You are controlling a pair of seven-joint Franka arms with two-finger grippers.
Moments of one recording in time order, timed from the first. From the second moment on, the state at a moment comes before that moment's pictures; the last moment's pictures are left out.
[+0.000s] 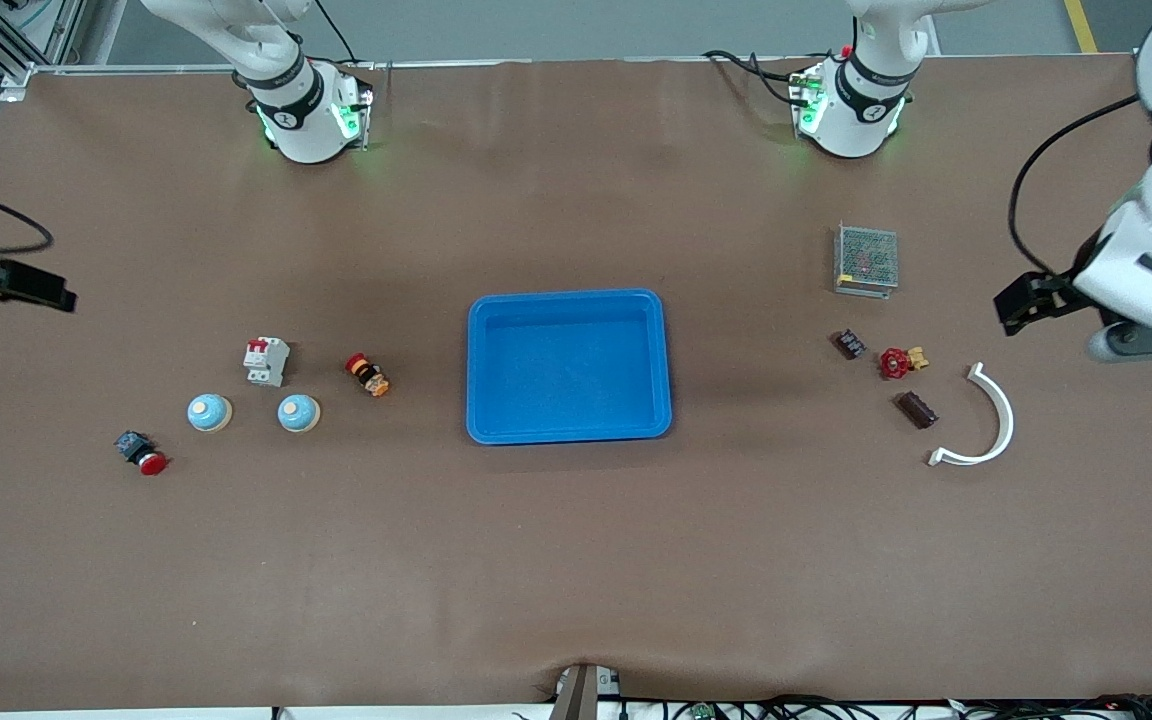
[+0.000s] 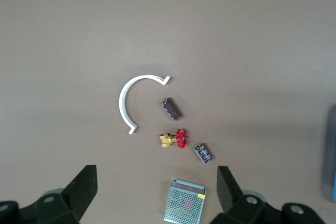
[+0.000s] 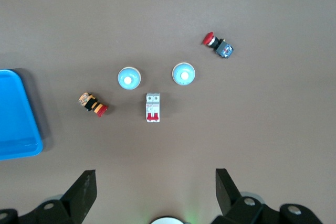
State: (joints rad) left arm 0.12 0.09 -0.24 -1.53 0.18 1.64 -0.17; right arm -0.04 0.21 -0.04 -1.25 0.00 1.31 0.01
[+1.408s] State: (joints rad) left arm 0.04 -0.05 -0.08 -1.56 0.06 1.51 -0.10; right arm -0.03 -0.07 -0.05 -1.68 0.00 1.56 0.01
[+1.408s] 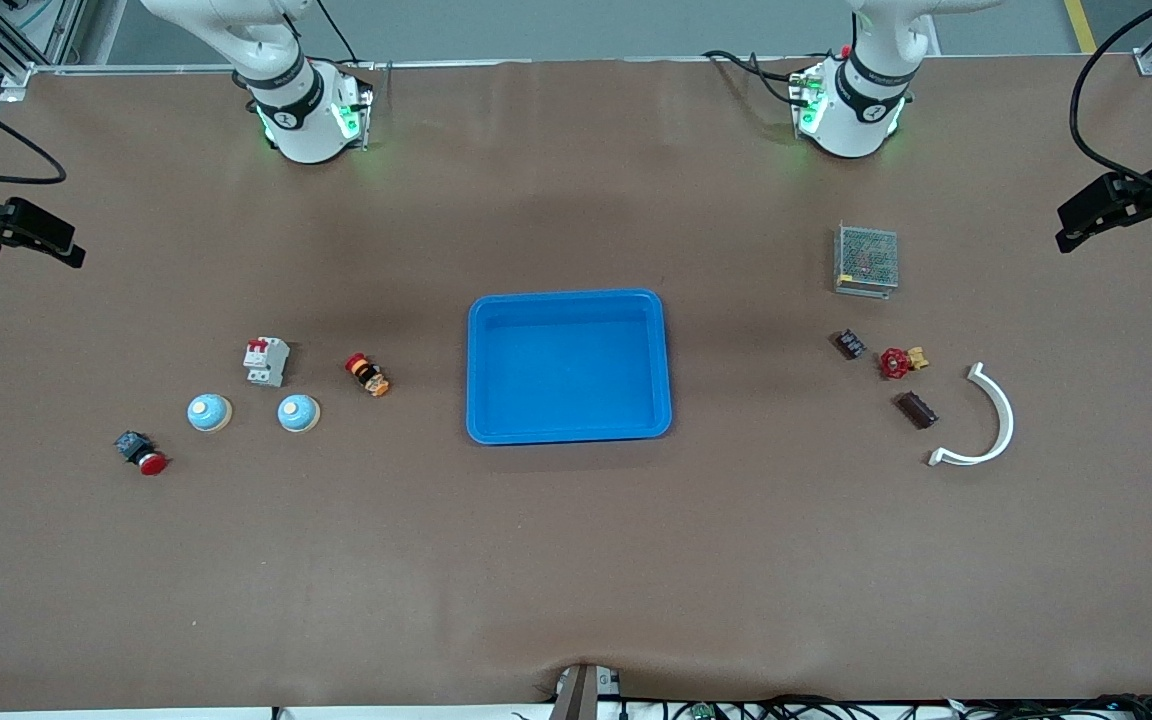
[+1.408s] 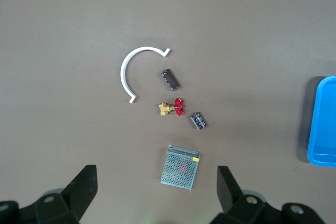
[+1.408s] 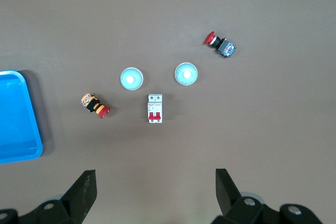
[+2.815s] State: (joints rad) left arm 0.03 -0.08 -0.08 -1.59 0.06 1.51 -0.10; right arm -0.03 -0.05 -0.04 -1.49 0.00 1.45 0.03
